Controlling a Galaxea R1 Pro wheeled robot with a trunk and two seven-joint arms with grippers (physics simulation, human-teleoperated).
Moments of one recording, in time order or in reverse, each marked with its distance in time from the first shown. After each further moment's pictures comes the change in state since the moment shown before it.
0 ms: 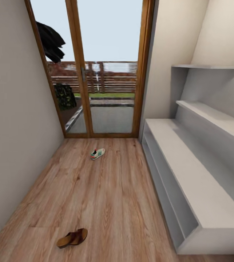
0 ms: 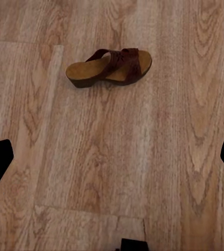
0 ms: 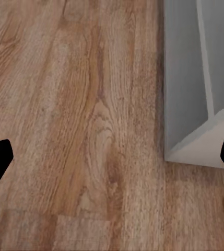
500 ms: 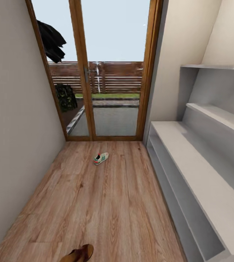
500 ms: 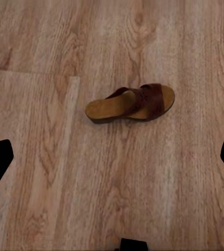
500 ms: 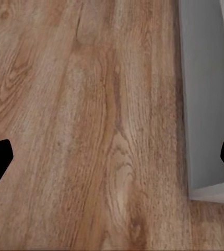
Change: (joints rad) left arm 0.000 -0.001 0.000 0.000 0.000 0.000 0.000; right arm 0.000 0.000 0.000 0.000 0.000 0.000 0.000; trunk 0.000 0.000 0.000
